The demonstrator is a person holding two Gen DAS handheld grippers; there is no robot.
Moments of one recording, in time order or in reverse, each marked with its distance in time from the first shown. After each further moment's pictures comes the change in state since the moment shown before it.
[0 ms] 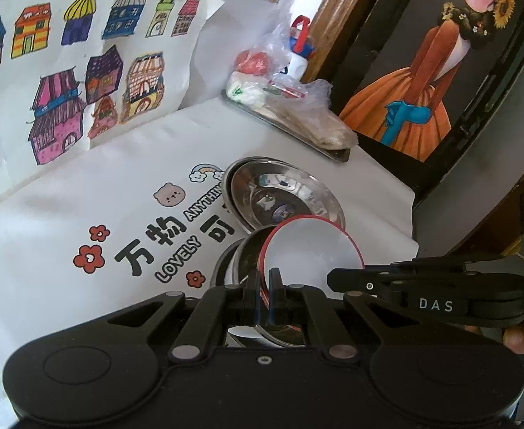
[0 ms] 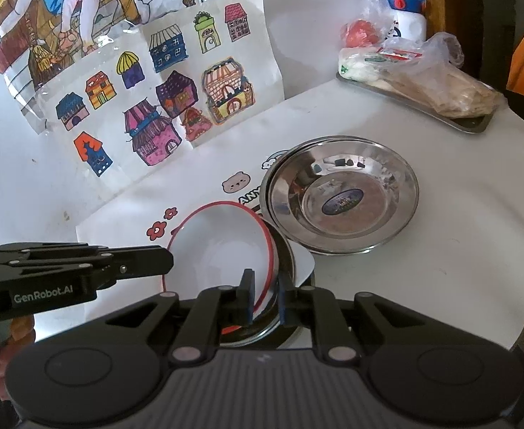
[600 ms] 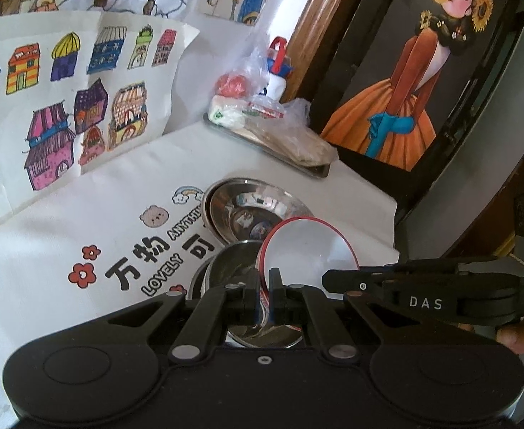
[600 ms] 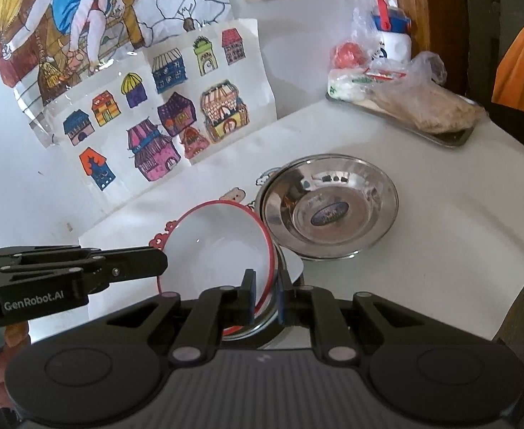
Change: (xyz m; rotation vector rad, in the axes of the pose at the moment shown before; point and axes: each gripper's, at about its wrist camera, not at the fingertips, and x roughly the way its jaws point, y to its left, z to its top) left arm -0.023 -0.024 -0.002 0.050 -0.062 -0.016; right arm -0.026 -0.002 -0.011 0.011 -0.065 -0.026
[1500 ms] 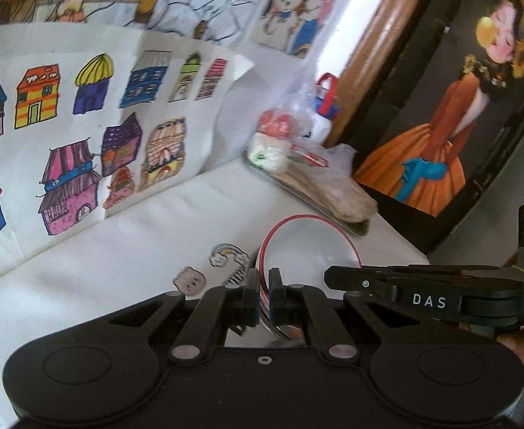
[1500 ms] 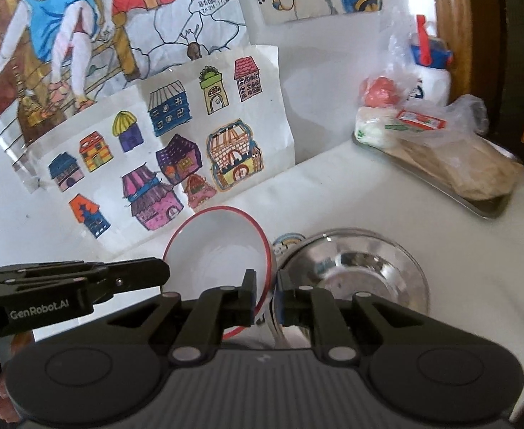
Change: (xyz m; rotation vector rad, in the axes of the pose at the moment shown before) left arm 0.026 0.044 0.062 -0.097 -0.078 0.046; right arm 0.043 0.009 0.083 -0.059 -0.034 0.027
